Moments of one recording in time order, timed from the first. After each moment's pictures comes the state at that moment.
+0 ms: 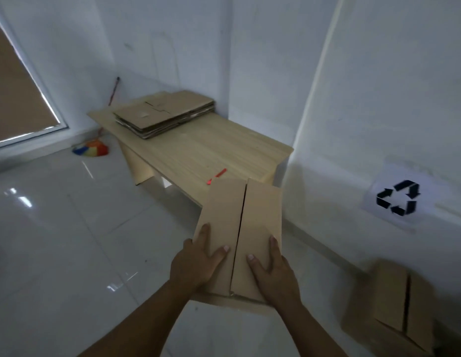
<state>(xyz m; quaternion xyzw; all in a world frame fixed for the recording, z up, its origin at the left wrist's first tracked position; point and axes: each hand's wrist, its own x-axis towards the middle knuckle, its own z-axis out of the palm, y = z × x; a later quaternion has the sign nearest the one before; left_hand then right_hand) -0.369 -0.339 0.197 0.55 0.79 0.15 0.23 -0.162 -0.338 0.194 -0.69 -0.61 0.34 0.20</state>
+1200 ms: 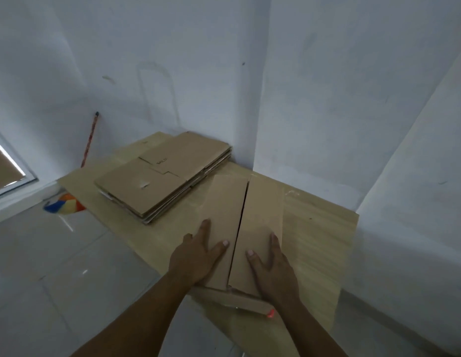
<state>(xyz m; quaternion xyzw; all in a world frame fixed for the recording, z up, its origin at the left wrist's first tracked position) -0.656 0.101 0.228 0.61 0.75 0.14 0.23 -0.446 0.075 0.209 -0.71 -0.56 0.33 0.27</state>
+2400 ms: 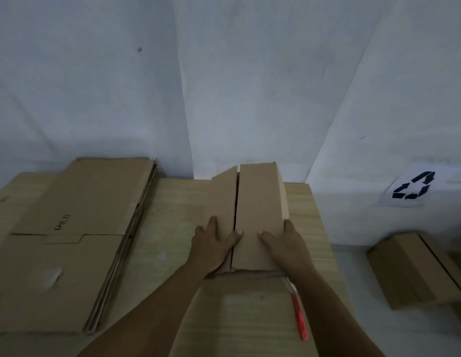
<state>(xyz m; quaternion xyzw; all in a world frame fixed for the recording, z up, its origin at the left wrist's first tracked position) -0.631 0.312 0.212 0.72 0.55 0.08 0.42 -0.474 0.201 0.249 -0.85 -0.28 0.28 0.34</state>
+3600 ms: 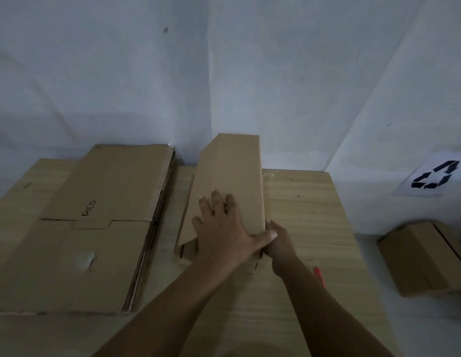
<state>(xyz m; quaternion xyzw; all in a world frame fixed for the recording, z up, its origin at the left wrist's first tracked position) -0.677 0.290 0.287 0.84 0.52 0.02 0.17 -0.551 0.243 0.212 -0.74 -0.17 0.43 0.49</state>
